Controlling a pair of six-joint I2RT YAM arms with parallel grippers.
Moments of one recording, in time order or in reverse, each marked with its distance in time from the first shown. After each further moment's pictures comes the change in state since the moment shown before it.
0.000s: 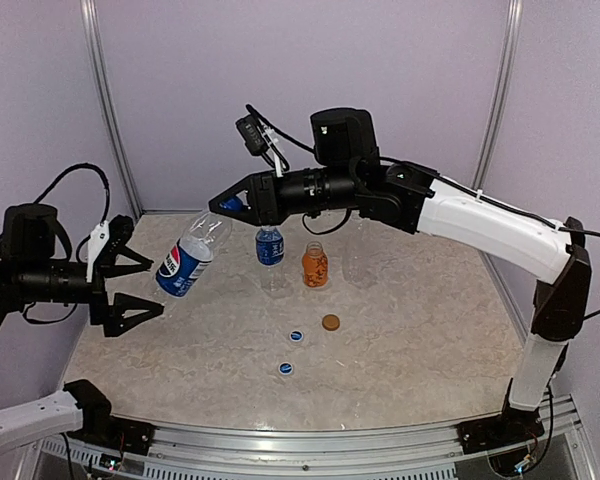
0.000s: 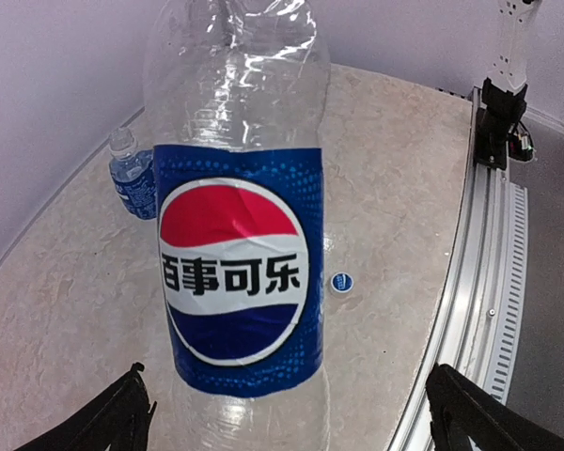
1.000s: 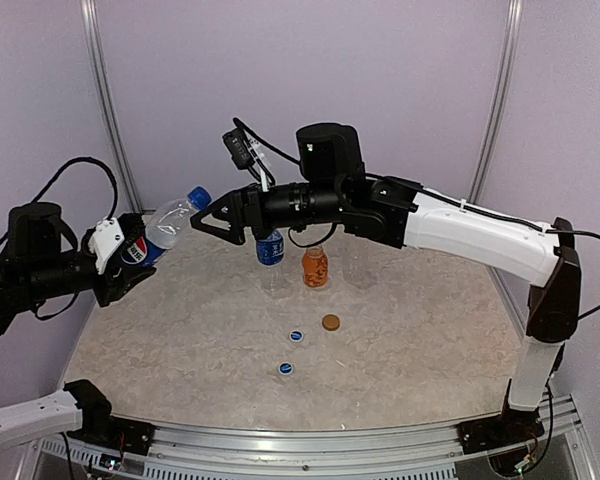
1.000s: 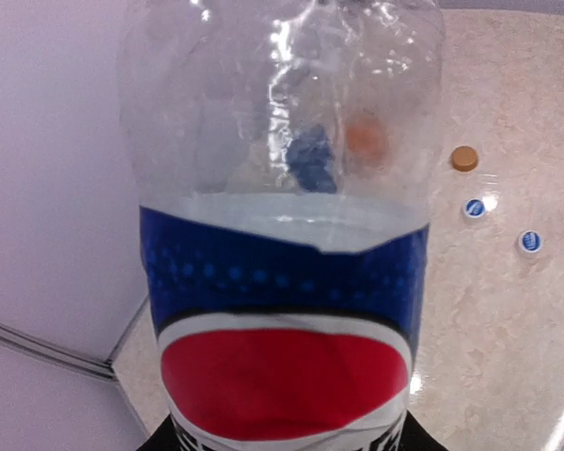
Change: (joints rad) left arm -0.036 0.022 -0.039 0.122 -0.361 0.245; right arm 0.045 0.048 -0.027 0.112 0.013 0.019
